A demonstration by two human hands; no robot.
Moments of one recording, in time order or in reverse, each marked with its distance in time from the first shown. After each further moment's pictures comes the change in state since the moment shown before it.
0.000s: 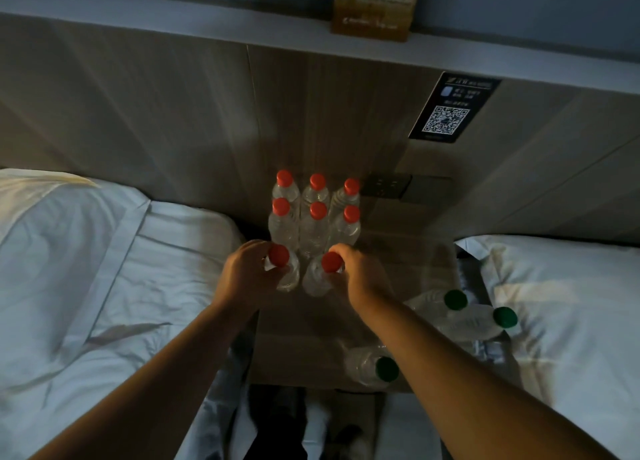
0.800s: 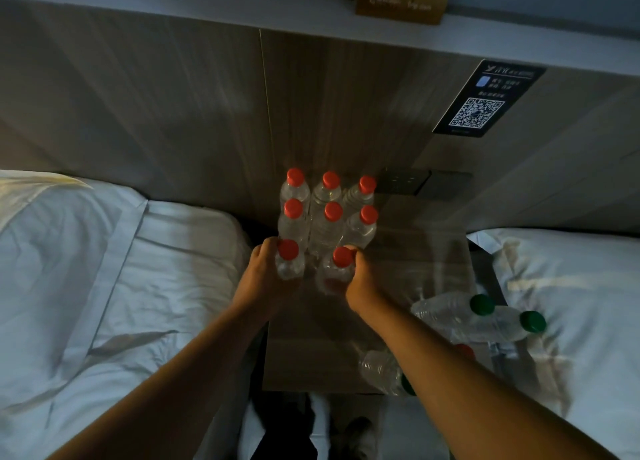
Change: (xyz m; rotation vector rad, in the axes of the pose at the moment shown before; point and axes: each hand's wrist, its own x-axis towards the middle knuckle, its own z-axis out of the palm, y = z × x) left_hand 0.024 -0.041 0.024 -0.056 -0.112 -0.118; right_hand 0.048 0.042 0.058 0.048 0.085 0.134
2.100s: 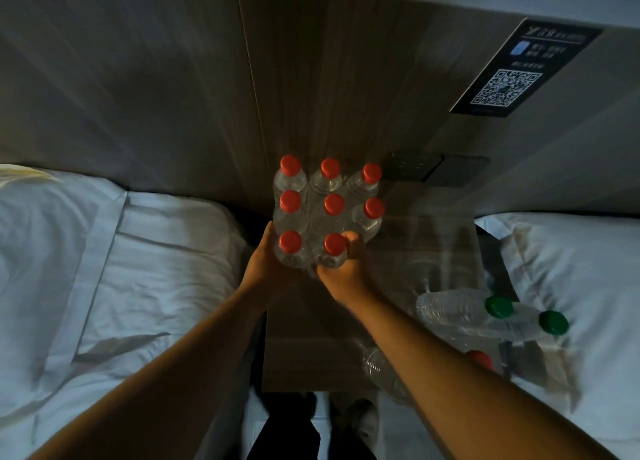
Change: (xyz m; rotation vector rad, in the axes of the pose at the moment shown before) left_hand 0.042 -0.020 0.028 -0.291 -0.104 -0.047; right_hand 0.039 0.007 0.030 0.066 0.168 -0.202
